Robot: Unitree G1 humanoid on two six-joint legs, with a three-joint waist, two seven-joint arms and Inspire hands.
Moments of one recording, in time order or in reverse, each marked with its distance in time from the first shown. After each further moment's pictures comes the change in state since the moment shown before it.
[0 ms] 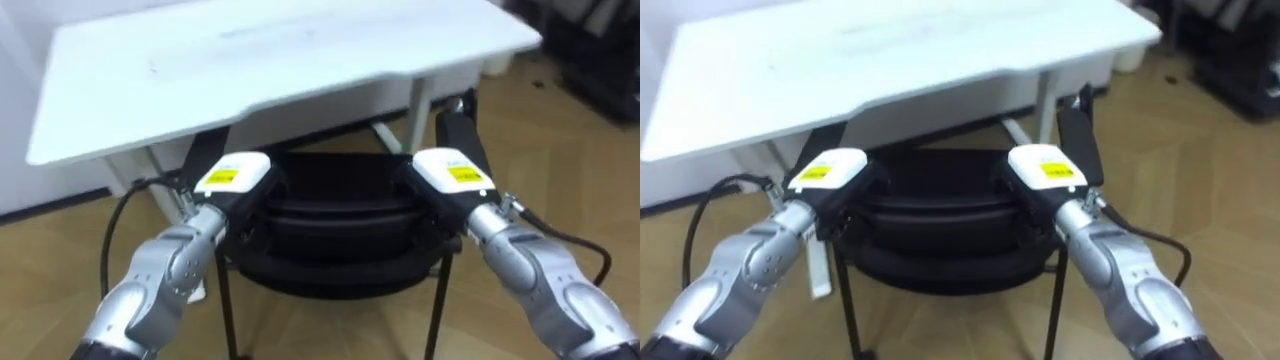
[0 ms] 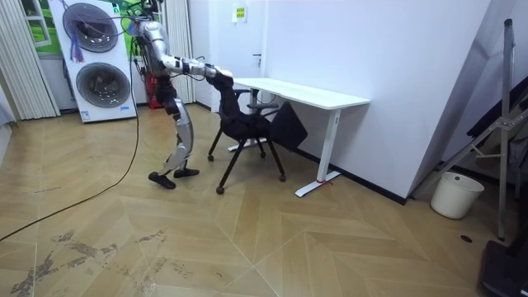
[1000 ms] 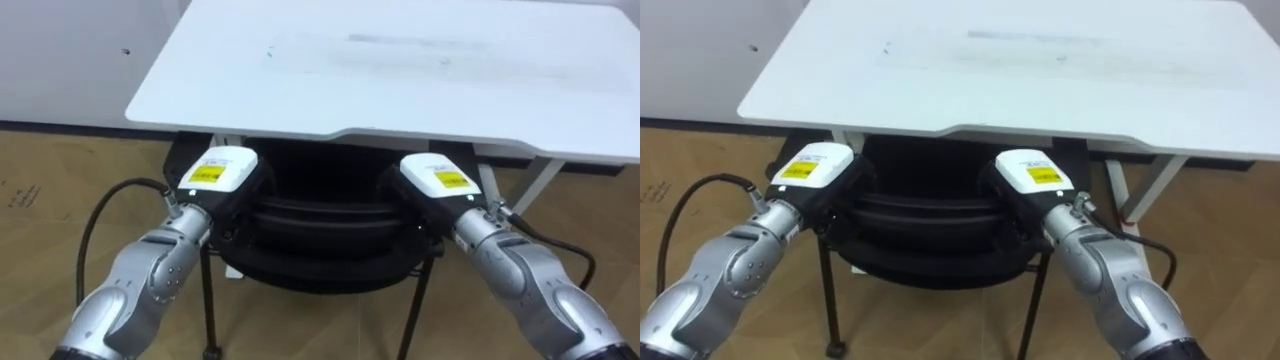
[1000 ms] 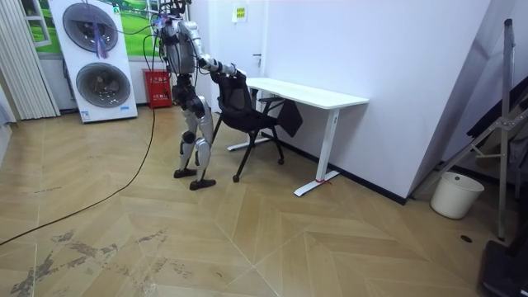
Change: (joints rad) left arm 0.027 0.074 0.007 -0.013 0.021 -0.048 0.079; right arm -0.005 0.038 0.020 0.004 -0.004 -0.018 -0.004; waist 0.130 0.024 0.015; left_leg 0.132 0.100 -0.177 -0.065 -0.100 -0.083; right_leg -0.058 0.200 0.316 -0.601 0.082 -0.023
